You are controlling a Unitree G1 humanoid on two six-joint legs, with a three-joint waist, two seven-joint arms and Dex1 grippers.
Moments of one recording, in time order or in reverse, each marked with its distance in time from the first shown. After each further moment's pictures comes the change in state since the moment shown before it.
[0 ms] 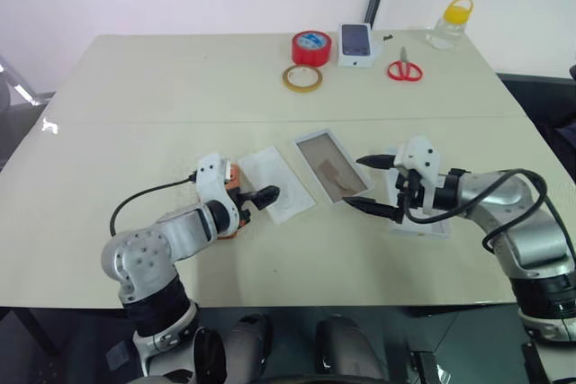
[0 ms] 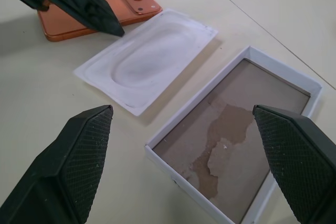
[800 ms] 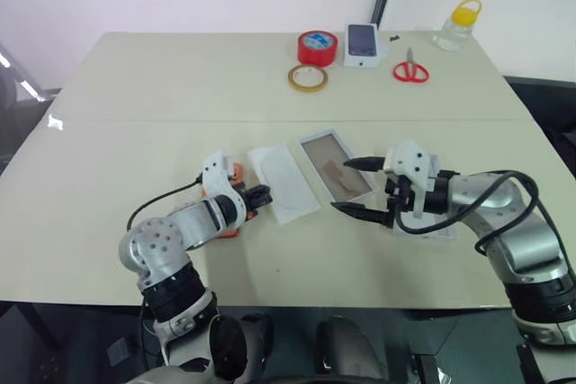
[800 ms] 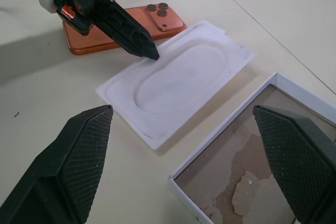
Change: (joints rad) left arm -0.084 -0.104 0.144 0.097 0.094 -0.005 -0.034; right arm -0.001 0.019 0.028 -0.069 0.002 0.017 -0.012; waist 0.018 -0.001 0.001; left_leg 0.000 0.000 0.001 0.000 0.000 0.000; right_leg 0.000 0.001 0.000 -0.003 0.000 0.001
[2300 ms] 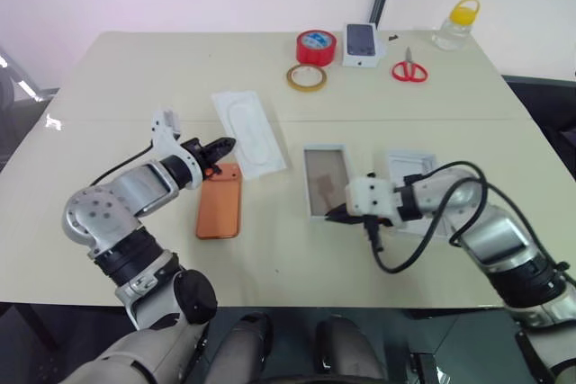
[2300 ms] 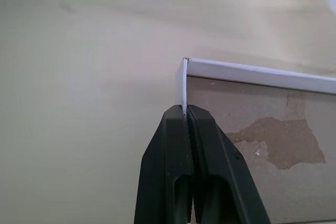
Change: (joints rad) left arm -0.226 0.256 0.209 0.179 -0.076 0.001 -0.158; right arm -0.113 -0.013 0.310 0.000 -0.300 -0.090 0.180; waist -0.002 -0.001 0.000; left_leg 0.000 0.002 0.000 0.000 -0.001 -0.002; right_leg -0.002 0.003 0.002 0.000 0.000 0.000
